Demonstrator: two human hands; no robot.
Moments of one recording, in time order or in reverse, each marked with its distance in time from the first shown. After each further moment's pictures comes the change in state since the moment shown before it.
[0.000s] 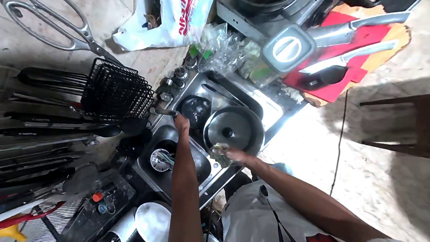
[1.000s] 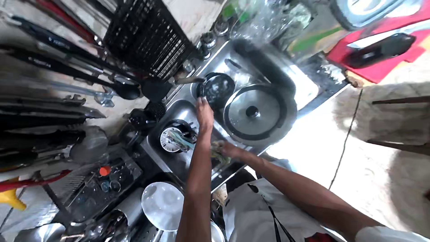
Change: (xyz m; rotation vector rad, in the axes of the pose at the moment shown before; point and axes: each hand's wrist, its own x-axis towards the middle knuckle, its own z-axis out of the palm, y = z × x) left_hand -0.056 -0.062 0.020 -0.067 0.225 0.446; right_hand 0.067 0.073 0.102 -0.389 -0.015 0.005
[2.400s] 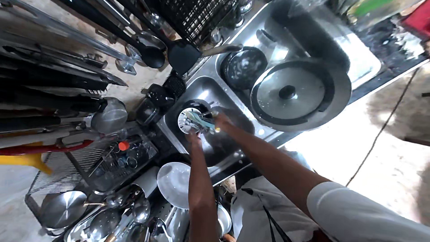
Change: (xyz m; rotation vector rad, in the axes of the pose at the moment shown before) left_hand -0.152 -0.220 0.008 -1.241 0.360 -1.081; right_hand 0.172 -0.014 0.079 -0.379 0.324 0.217
